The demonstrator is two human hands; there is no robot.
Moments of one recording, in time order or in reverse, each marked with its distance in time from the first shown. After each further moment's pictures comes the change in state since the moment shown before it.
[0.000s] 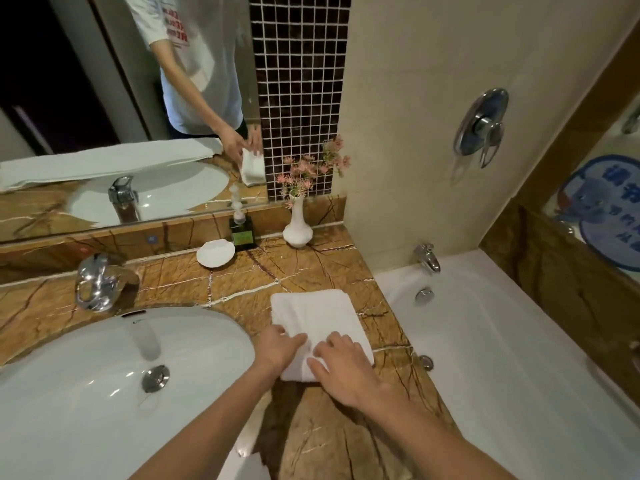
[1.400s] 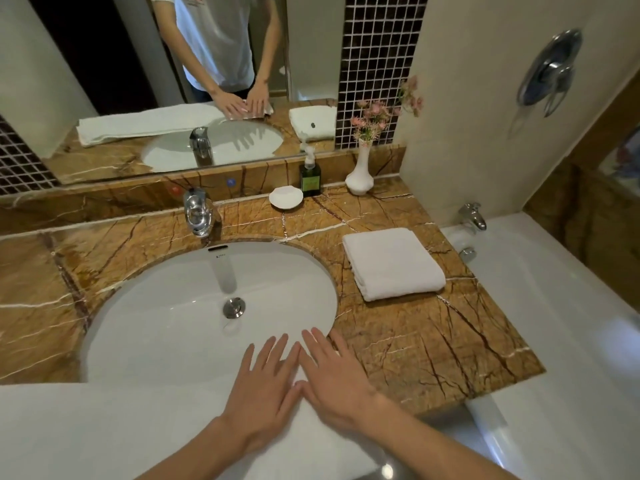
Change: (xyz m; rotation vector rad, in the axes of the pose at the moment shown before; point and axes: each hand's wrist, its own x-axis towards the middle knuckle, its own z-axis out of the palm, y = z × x) left_hand -0.125 -0.222 -0.132 1.011 0.055 0.726; right_hand -0.077 -0.167 0.123 -0.333 0.010 -0.351
